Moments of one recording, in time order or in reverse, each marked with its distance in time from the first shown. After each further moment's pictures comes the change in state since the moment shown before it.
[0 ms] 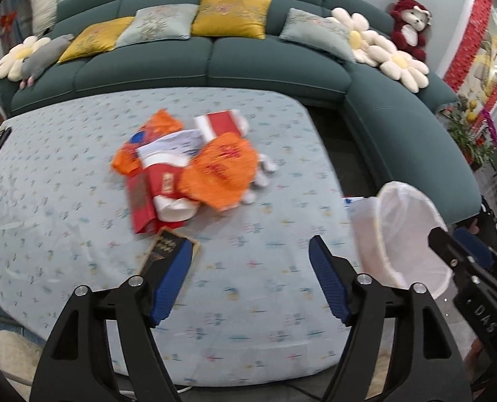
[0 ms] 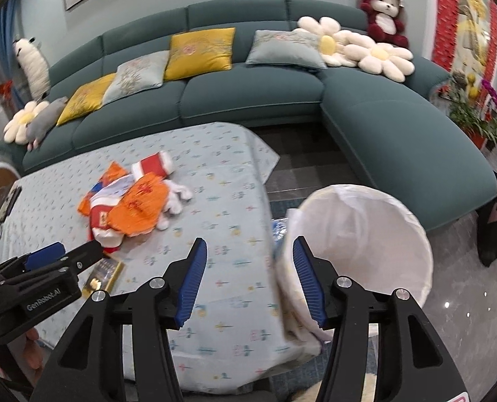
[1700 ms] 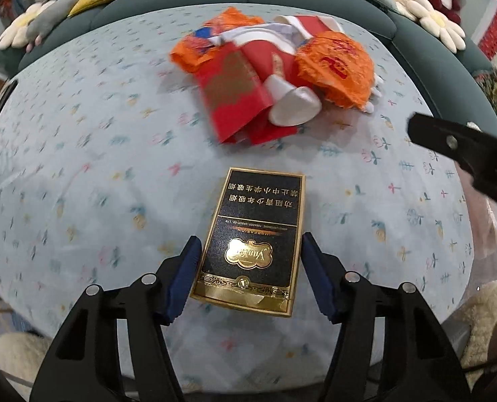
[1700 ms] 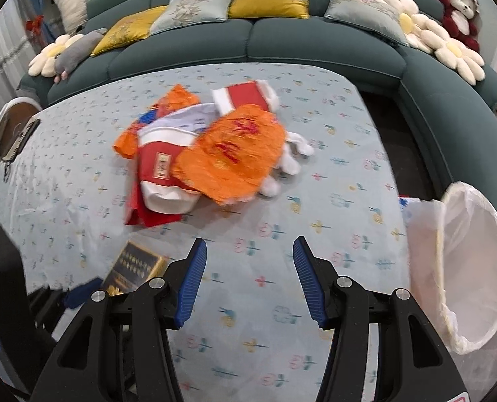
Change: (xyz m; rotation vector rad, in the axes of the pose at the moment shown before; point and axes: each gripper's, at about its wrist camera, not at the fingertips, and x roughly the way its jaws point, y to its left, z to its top) left arm 0.072 0.111 -0.067 -0.016 0.218 0.094; right arm 0.104 0.156 -0.014 -0.190 0.203 0.130
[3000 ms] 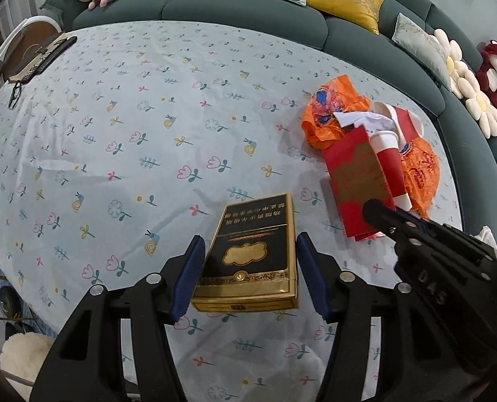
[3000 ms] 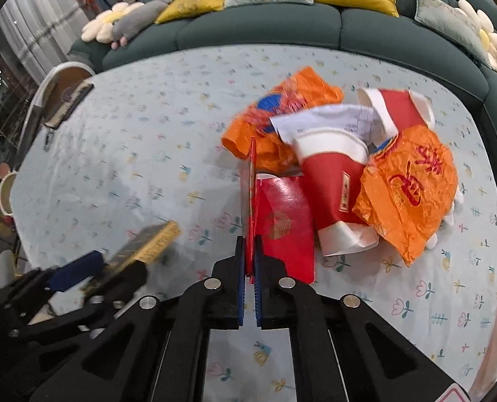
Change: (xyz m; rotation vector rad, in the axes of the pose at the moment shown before) left arm -0.023 0.101 0.046 -0.273 -0.094 0.012; right arm 0.048 0.103 0.036 -0.129 0.061 0.223
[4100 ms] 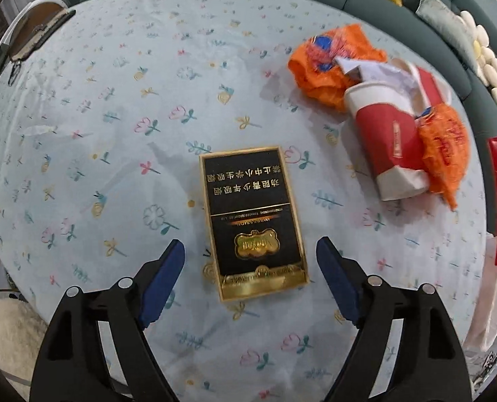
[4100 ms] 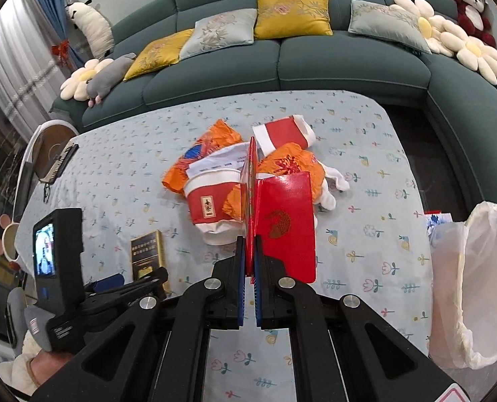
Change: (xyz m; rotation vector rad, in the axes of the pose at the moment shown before) left arm 0.057 -0.037 -0.013 -0.048 0.154 0.105; right arm -0.094 -0.093 -0.034 0.166 -0.140 -0.066
